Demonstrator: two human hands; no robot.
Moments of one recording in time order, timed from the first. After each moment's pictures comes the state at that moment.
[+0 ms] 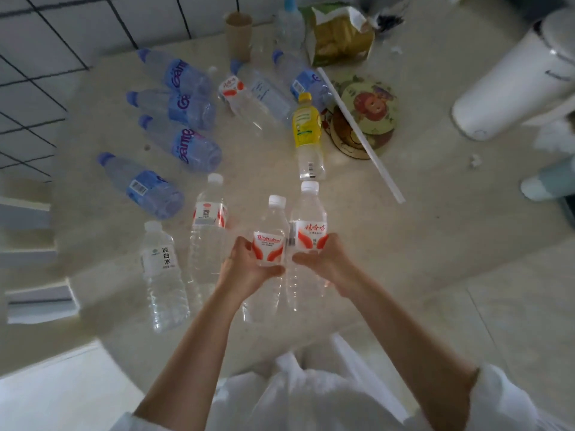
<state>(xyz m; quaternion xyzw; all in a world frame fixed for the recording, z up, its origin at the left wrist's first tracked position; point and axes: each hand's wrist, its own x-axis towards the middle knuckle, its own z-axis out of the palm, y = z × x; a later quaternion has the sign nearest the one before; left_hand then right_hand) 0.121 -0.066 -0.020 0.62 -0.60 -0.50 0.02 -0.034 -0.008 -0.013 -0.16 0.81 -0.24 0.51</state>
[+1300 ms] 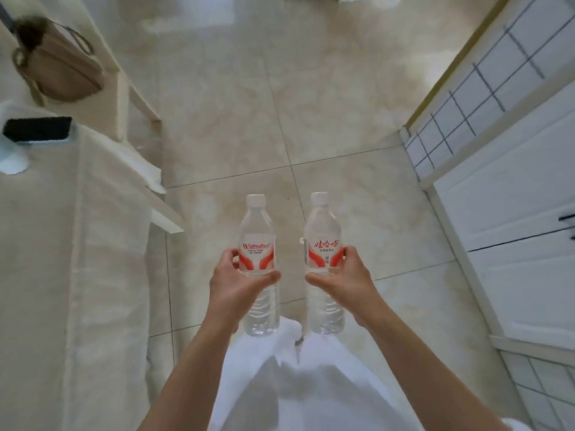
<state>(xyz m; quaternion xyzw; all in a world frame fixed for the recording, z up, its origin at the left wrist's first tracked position) -0.061 0.464 0.024 0.16 -0.81 -0.50 -0.27 0.000 0.643 0.037 0.38 0.74 -0.54 0.15</state>
